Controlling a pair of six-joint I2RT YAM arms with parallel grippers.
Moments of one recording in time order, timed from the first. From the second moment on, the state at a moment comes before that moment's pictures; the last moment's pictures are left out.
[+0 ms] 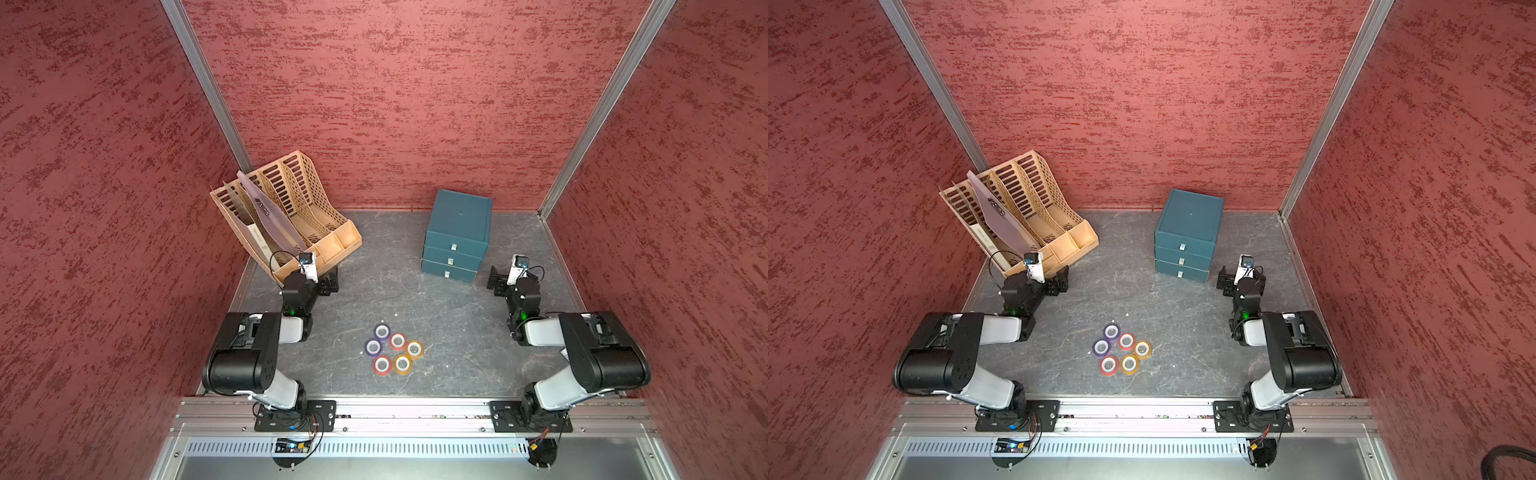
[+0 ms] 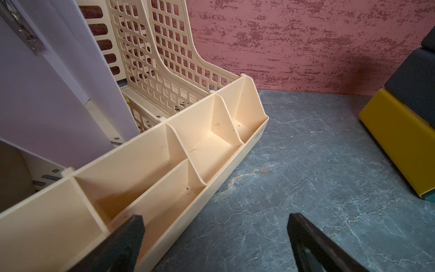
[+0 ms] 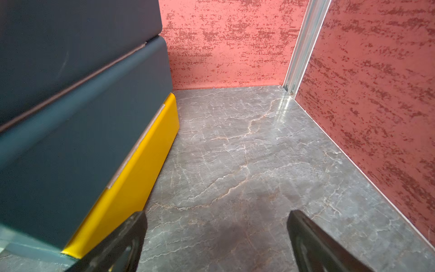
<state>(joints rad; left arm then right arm) 0.01 1.53 0.37 0.88 0.11 -0.08 0.04 1.55 0.35 0.95 0.18 0.06</state>
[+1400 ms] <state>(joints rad) -0.21 0.99 0.57 0.13 -0.04 -0.12 0.06 1.23 0.91 0.01 0.20 0.19</state>
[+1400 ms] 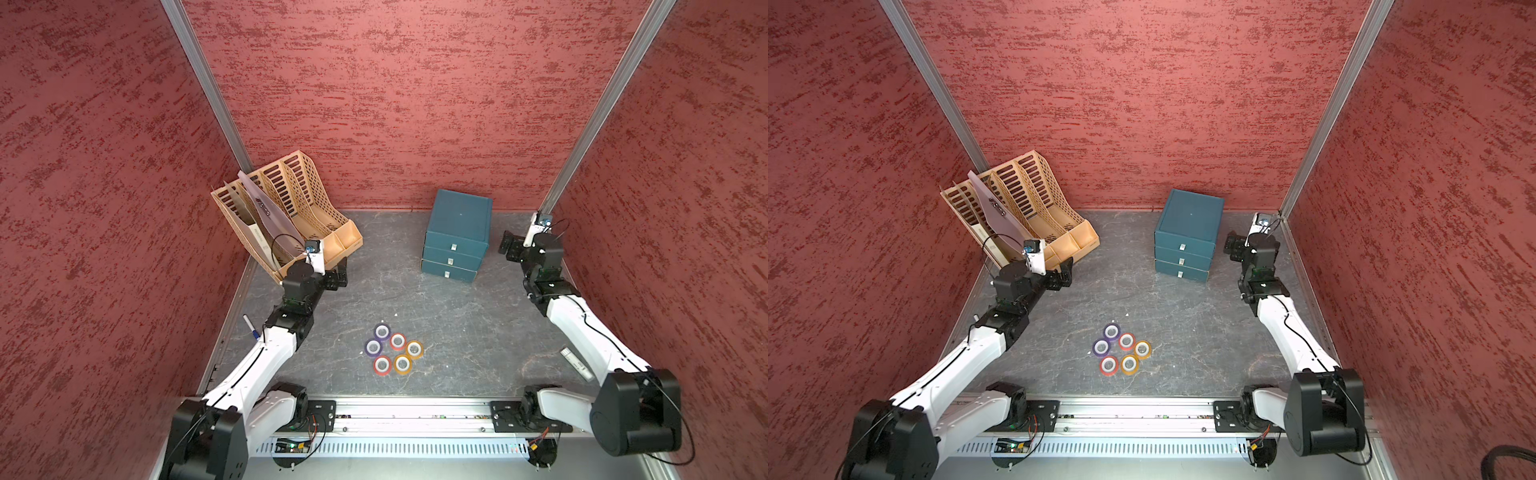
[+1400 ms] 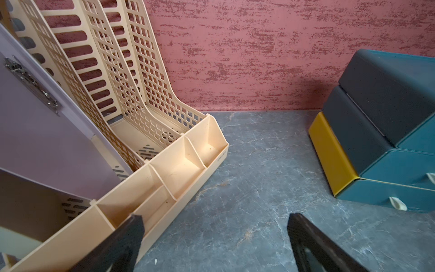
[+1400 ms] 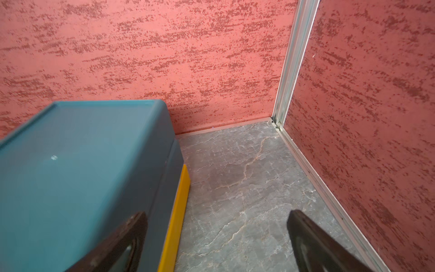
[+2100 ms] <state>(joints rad) -0.23 1.09 0.79 -0.14 0.34 -0.21 0.05 1.64 1.42 -0.32 -0.15 0.44</state>
